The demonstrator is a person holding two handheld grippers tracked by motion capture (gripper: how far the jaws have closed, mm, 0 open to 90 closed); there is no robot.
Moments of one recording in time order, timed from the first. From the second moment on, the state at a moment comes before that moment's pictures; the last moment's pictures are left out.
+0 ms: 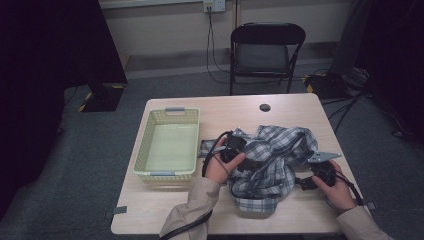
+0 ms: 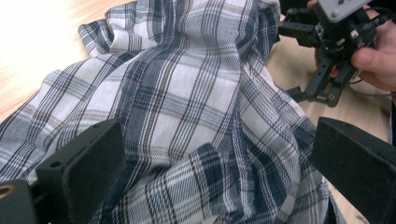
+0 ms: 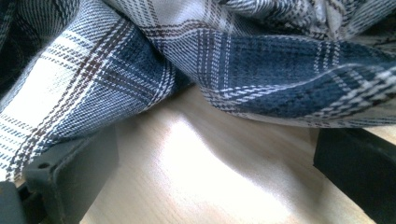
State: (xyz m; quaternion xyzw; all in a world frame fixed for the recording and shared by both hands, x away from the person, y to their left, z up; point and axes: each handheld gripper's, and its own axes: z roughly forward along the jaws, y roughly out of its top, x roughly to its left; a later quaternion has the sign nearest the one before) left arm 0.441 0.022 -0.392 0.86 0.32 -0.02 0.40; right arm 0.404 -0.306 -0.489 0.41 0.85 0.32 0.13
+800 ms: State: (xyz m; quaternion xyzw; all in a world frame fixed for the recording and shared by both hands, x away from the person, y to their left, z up) left arm 0.418 0.051 -0.414 0.86 0.32 -0.04 0.40; right arm 0.404 -0.306 -0.489 0.41 0.85 0.32 0.13
